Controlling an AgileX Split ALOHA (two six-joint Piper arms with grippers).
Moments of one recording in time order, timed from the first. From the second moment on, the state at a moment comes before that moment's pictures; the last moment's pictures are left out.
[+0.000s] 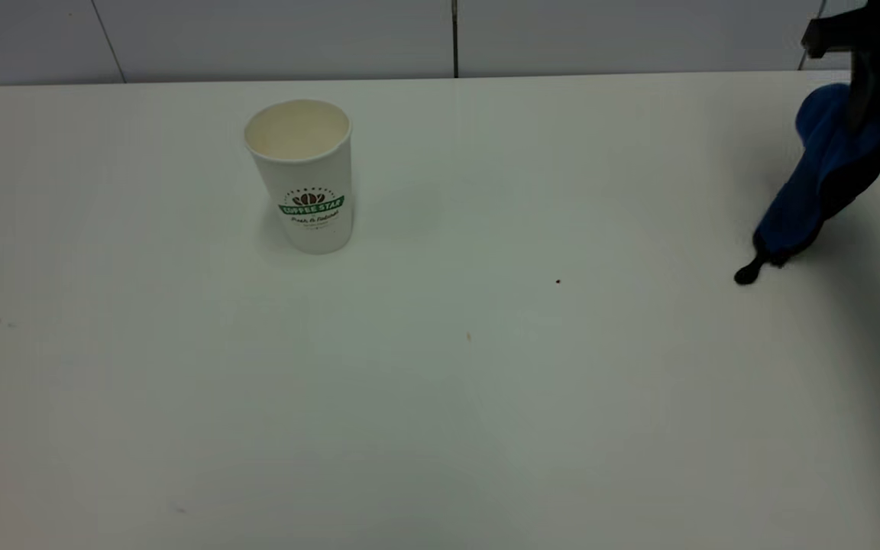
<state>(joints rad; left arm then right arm) 0.05 -0.02 -0.49 0.03 1.13 -0.05 -0.10 2.35 -1.71 0.07 0.79 -0.09</state>
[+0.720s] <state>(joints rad) 0.05 -0.02 -0.49 0.03 1.13 -0.05 -0.07 2.49 -1.71 0.27 0.65 -0.21</state>
